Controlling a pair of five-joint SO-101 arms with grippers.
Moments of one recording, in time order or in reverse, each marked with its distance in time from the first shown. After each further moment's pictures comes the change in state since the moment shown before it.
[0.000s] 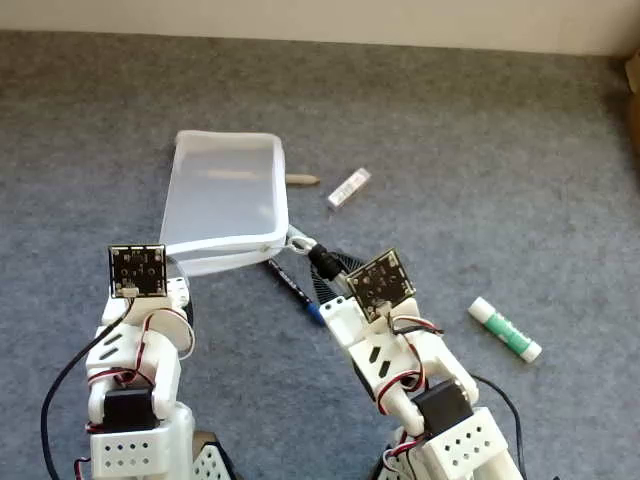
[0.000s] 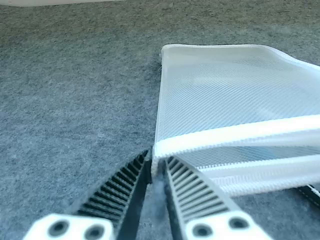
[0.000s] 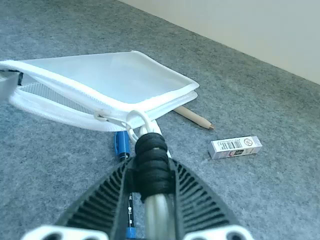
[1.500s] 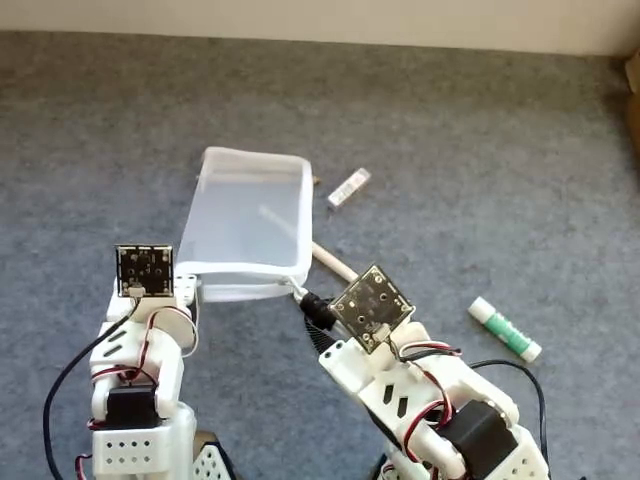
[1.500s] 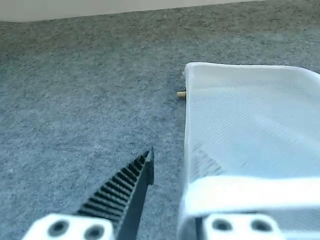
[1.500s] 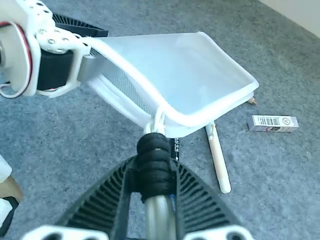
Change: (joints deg) left arm 4.6 0.0 1.3 -3.2 -0.8; right arm -11.5 -0.2 -25.6 38.5 0.0
